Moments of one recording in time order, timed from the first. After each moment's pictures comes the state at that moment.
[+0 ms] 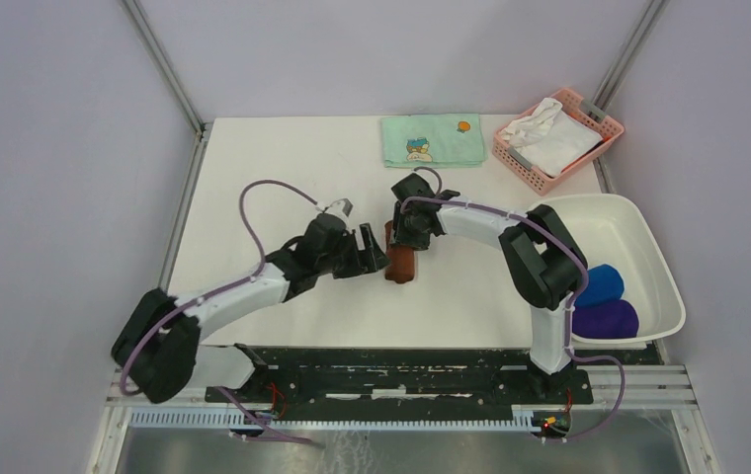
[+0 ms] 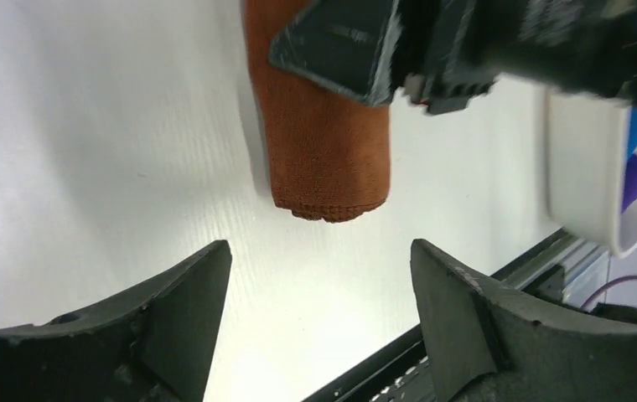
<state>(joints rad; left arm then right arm) -0.69 1.39 0.69 -0.01 0.09 -0.78 0.65 1.98 1.33 -0.45 0.04 0.76</state>
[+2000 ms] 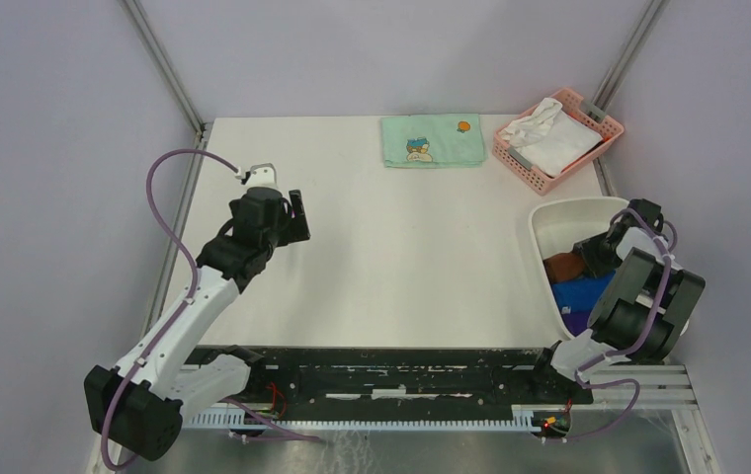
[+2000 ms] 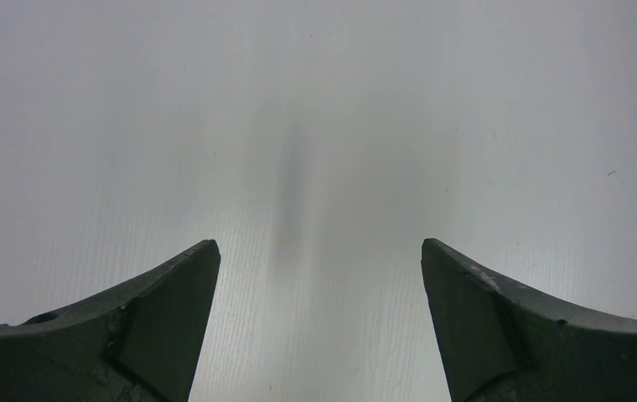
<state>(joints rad) -0.39 1.01 0.89 -0.52 -0.38 -0.36 -0.57 1.56 0.87 -0.48 -0.07 0.70</state>
